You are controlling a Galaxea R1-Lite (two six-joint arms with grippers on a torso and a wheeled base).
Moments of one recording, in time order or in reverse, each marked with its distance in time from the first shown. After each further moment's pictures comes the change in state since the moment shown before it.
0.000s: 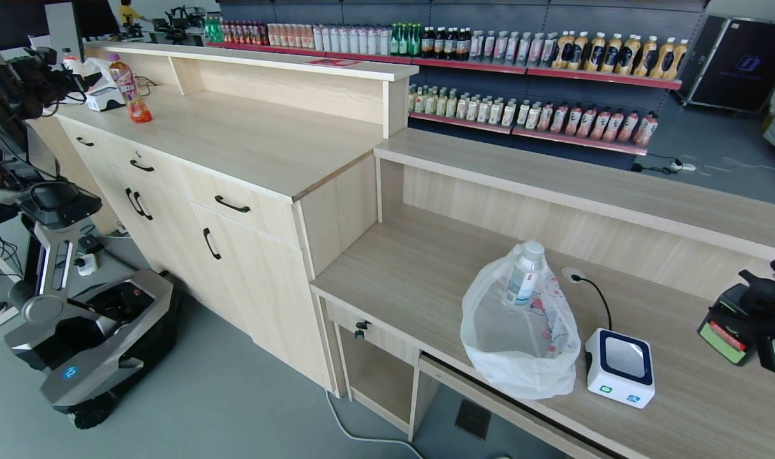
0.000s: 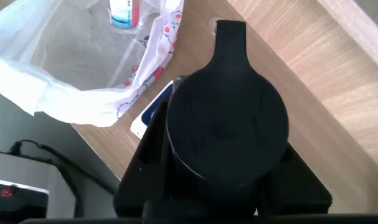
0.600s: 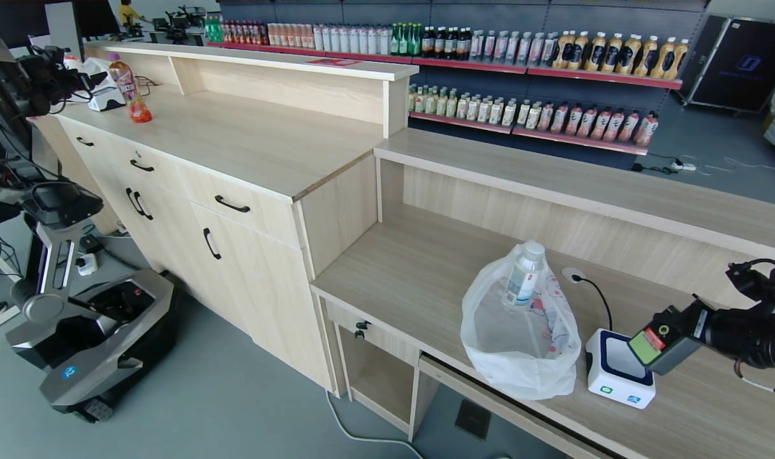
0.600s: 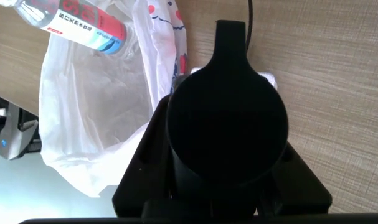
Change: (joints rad) left arm 0.000 0.000 0.000 0.000 0.000 0.000; right arm 0.010 0.551 -0.188 -0.156 0.003 0.884
